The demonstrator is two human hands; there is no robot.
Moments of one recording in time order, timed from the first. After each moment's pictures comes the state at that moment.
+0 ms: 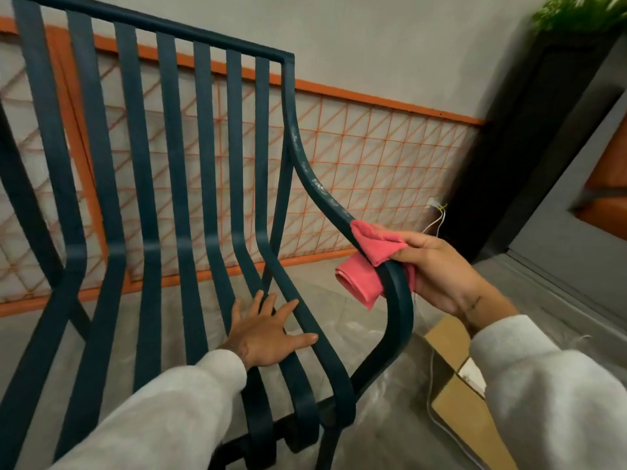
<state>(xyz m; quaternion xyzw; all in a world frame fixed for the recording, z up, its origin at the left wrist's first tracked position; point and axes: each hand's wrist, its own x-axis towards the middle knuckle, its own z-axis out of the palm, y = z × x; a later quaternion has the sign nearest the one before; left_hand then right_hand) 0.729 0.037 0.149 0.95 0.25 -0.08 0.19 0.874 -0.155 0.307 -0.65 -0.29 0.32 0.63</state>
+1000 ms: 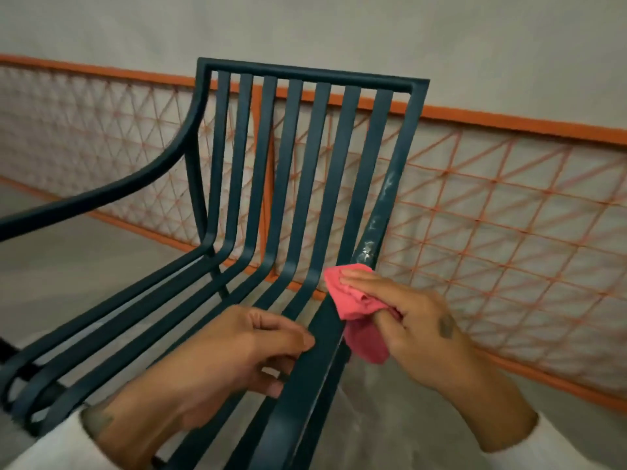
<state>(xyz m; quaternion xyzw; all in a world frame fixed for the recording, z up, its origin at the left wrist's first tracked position) 0.823 -0.057 0.317 0.49 0.51 0.28 0.65 1.054 -0.034 0.285 -0.45 -0.80 0.13 0.38</state>
